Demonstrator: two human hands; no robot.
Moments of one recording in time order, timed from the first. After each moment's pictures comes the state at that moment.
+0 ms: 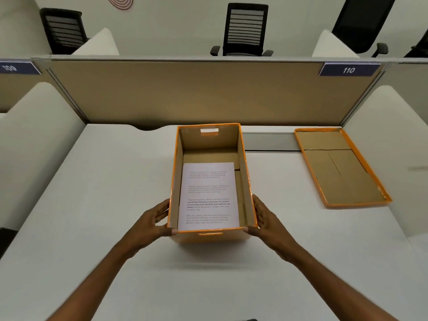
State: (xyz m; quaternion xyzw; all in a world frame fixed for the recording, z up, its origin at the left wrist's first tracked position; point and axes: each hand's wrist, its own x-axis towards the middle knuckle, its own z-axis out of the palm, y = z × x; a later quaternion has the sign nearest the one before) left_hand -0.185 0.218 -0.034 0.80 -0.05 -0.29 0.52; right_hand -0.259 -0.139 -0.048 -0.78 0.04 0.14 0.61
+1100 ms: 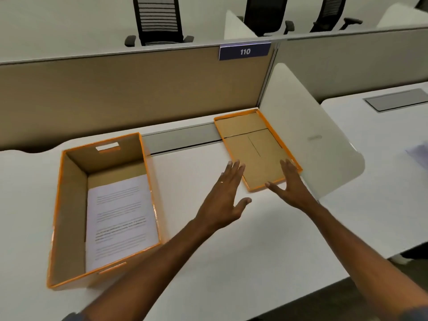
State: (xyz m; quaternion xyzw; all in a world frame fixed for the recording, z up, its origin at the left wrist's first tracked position) left_hand -0.203 -0.193 -0.027 0.83 -0.42 -0.11 0.35; right_hand -0.286 -0.444 -0.063 -0.91 0.25 0.01 0.34
